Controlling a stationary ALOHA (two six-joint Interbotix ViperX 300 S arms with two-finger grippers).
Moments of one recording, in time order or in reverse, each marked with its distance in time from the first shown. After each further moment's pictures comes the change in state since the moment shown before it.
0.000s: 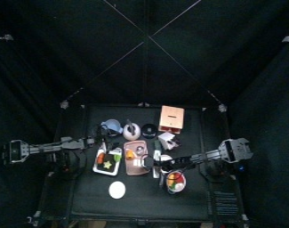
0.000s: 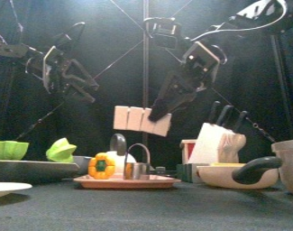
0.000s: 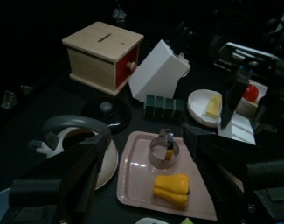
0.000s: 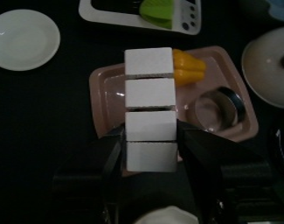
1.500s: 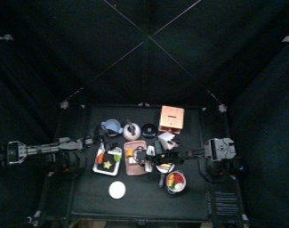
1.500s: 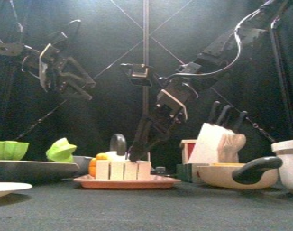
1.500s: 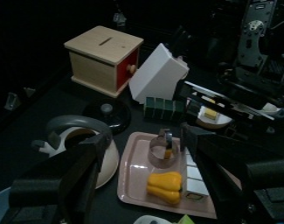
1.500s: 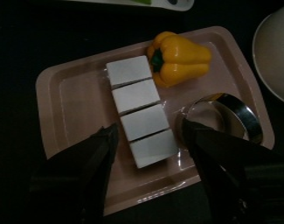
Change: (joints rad) left arm 0.000 -0.041 0.018 0.002 0.005 0.002; right arm -0.129 0.192 -0.092 0.092 -0.071 -0.081
